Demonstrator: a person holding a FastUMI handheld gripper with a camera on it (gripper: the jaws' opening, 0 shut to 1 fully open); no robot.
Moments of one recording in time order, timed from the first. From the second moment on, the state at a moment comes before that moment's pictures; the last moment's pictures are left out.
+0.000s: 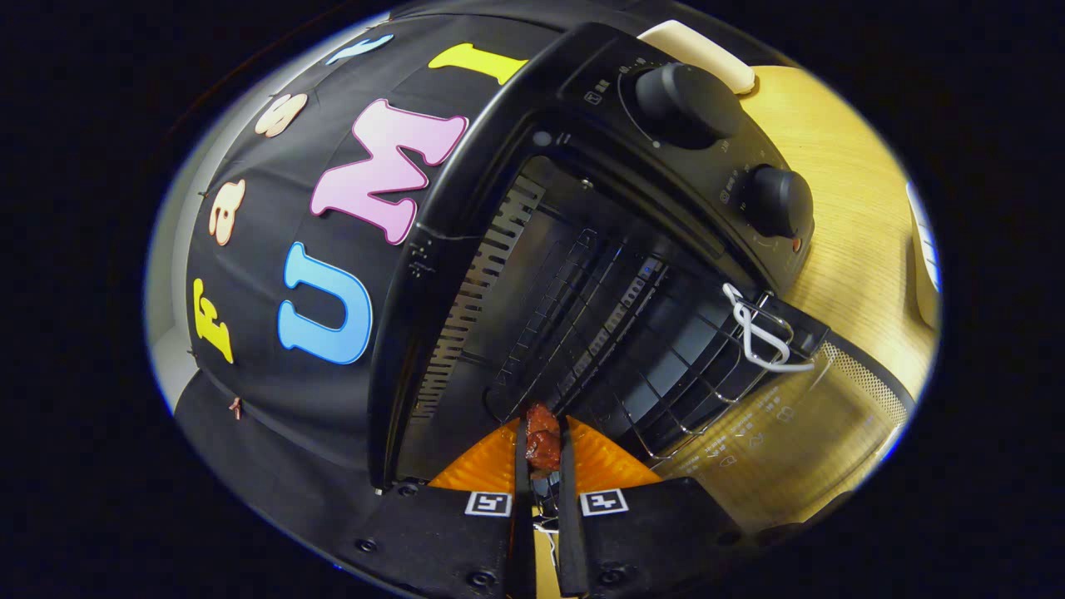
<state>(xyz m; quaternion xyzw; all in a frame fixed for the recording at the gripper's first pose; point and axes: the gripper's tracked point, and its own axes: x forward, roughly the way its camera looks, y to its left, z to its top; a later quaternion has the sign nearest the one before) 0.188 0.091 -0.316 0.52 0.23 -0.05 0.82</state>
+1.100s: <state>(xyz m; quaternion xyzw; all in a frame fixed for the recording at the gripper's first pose) 0.117 0.078 -0.286 0.32 0.30 -0.01 0.90</state>
